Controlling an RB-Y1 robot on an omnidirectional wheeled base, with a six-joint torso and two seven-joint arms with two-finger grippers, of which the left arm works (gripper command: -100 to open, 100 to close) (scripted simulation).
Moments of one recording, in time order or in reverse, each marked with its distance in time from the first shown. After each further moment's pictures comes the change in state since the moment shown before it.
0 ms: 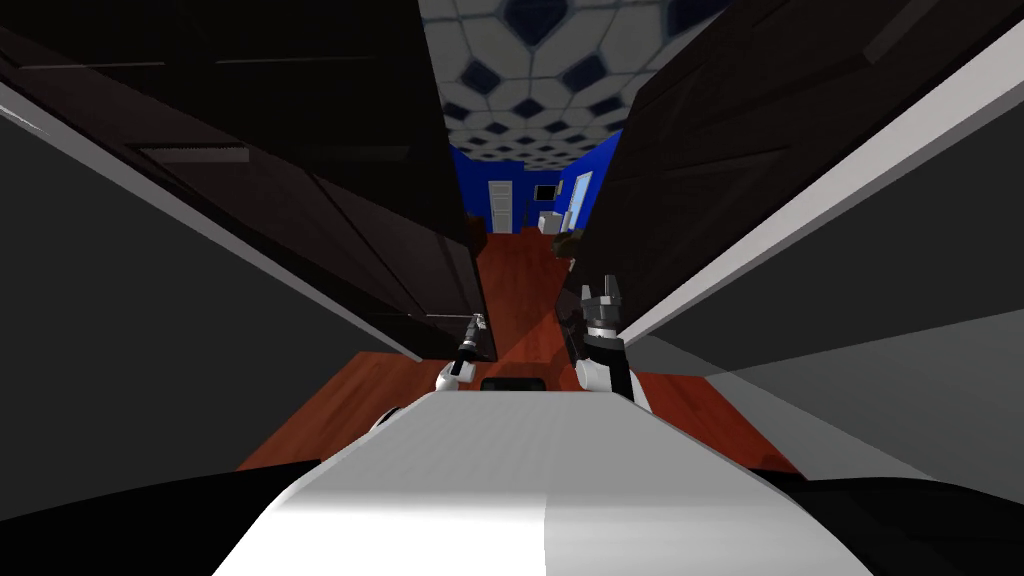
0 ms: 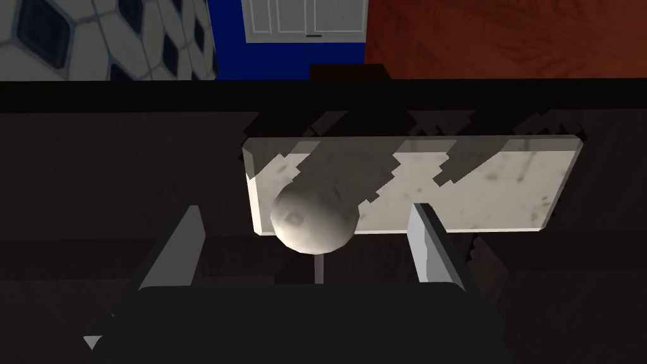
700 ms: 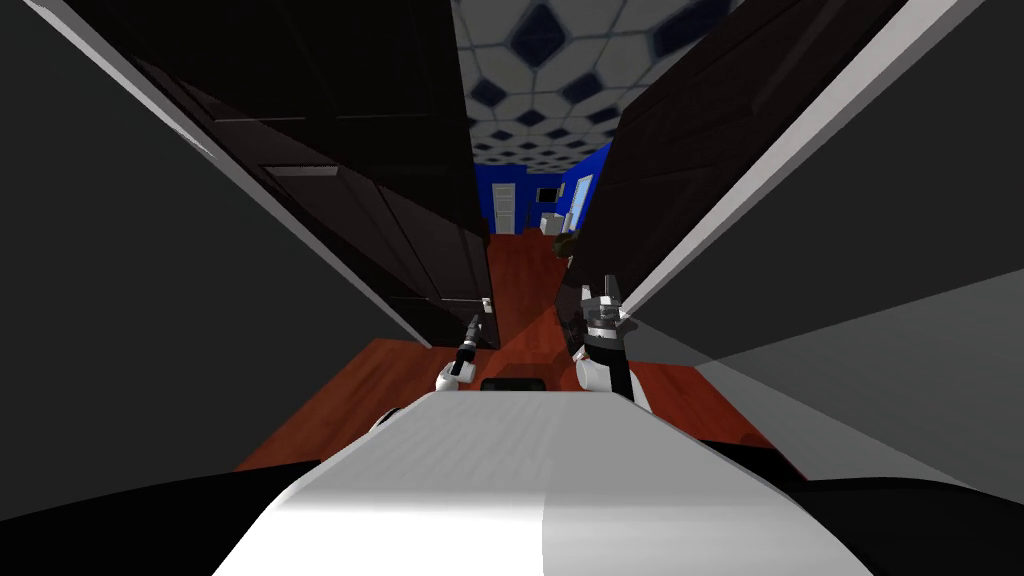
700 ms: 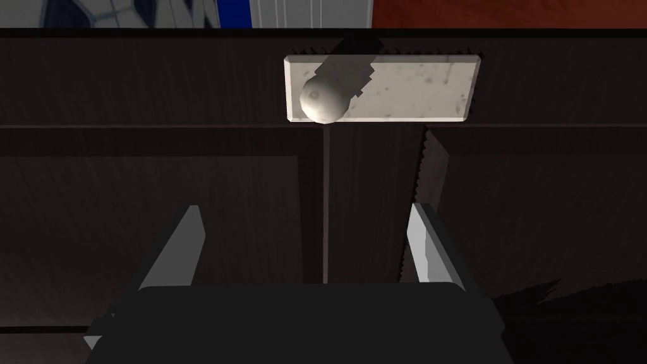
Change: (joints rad) arm 0.007 0.004 -0.015 -0.013 -0.007 0.000 0.010
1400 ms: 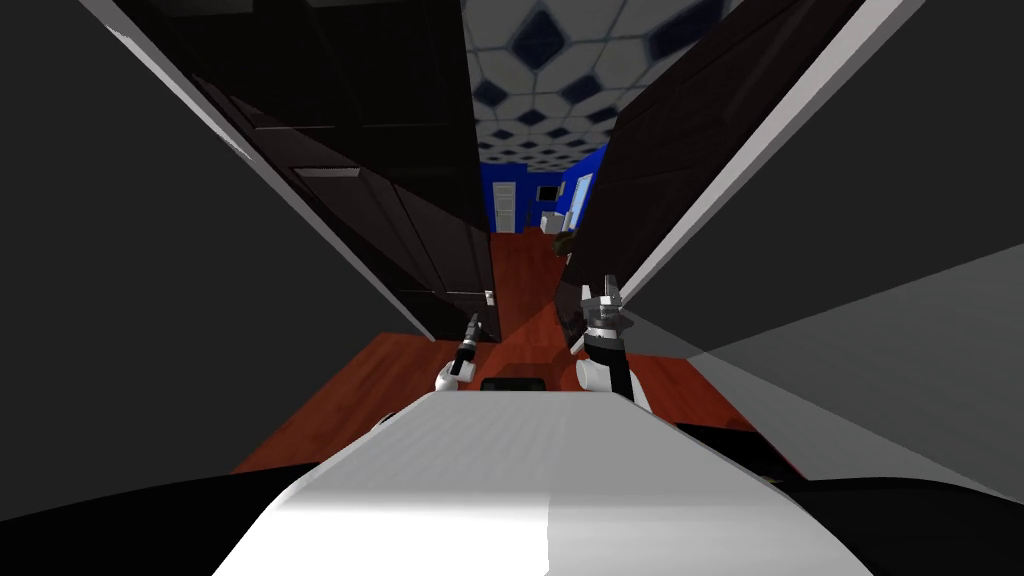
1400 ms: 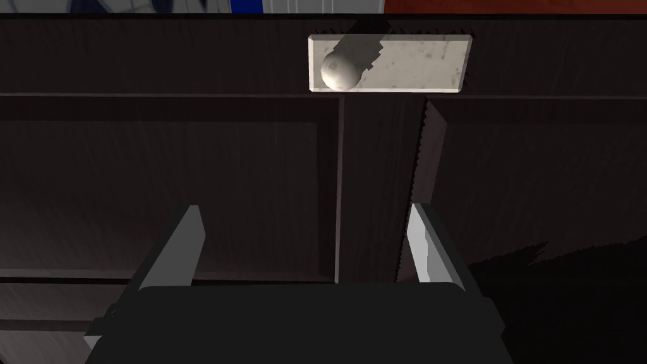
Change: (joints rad) arm 0.027 0.000 -0.004 -0.069 0.001 0.008 -0.007
